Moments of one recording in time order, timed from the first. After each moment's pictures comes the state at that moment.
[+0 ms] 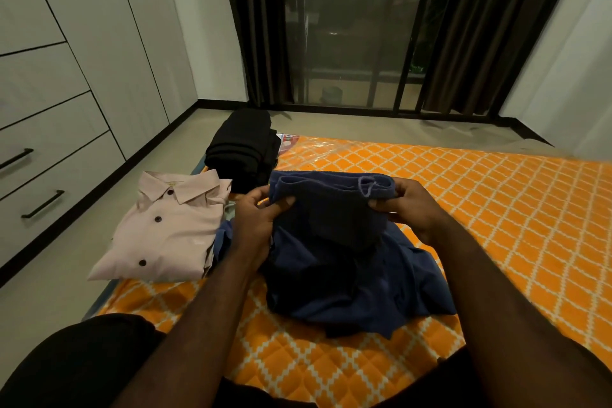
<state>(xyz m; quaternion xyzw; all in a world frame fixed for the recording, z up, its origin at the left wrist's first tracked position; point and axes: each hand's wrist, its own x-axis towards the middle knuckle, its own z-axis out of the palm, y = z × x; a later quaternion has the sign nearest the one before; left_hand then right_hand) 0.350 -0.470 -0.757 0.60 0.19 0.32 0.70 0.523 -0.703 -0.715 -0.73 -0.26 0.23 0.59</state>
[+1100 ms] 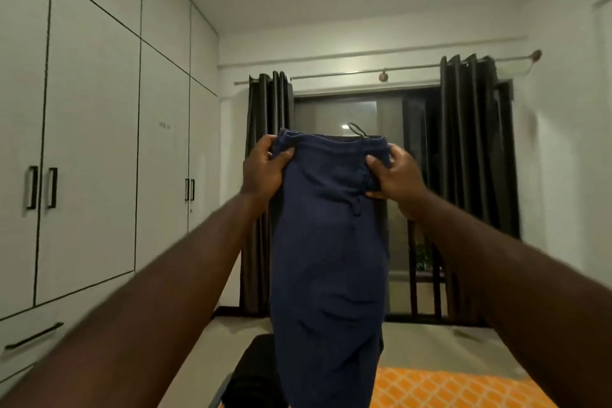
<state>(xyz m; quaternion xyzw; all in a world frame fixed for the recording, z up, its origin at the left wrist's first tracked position) 0.336 -0.469 -0.239 0.72 -0.02 0.58 0.37 0.489 -0.681 -0.244 -0.60 -0.40 -0.12 0.68</state>
